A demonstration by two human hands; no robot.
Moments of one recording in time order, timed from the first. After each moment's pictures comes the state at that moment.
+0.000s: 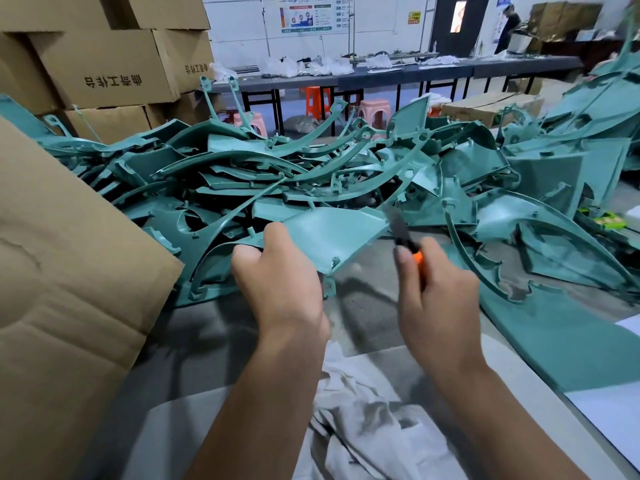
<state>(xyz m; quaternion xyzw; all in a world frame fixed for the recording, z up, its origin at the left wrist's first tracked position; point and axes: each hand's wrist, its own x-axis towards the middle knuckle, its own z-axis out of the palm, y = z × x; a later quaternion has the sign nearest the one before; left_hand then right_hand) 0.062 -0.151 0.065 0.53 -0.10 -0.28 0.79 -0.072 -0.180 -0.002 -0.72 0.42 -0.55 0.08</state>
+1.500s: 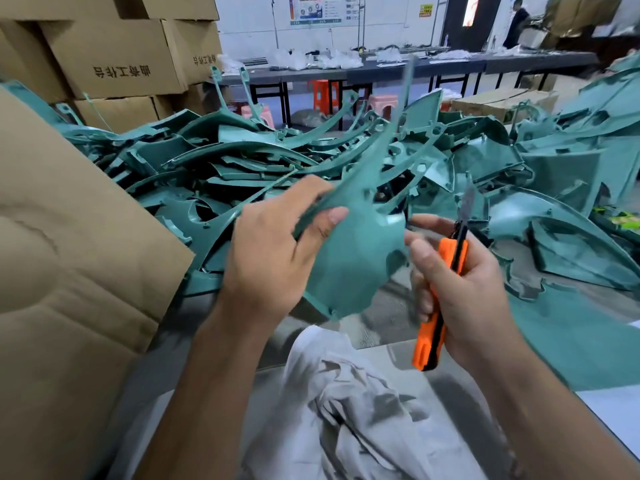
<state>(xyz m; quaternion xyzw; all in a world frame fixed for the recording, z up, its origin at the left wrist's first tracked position) 0.126 -0.139 0.067 0.50 -0.70 0.07 0.50 -0.088 -0.184 0.005 -0.56 0.27 -0.57 0.54</state>
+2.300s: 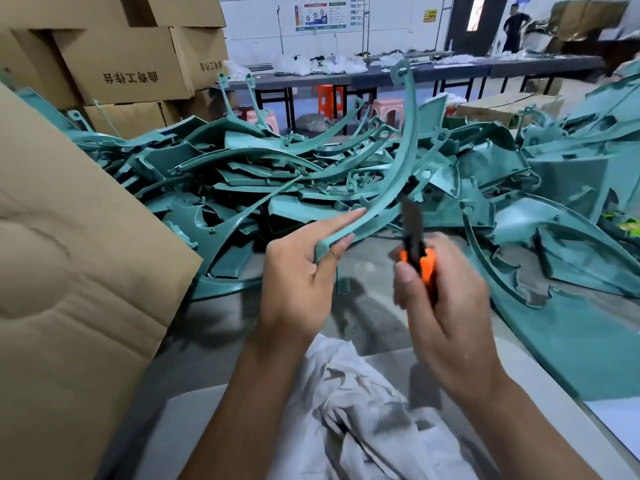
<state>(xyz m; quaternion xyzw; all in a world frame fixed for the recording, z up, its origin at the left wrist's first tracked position) 0.106 -0.152 0.026 0.43 -0.64 -0.11 0.62 -0.068 -0.160 0.012 -0.75 0.30 -0.56 0.16</state>
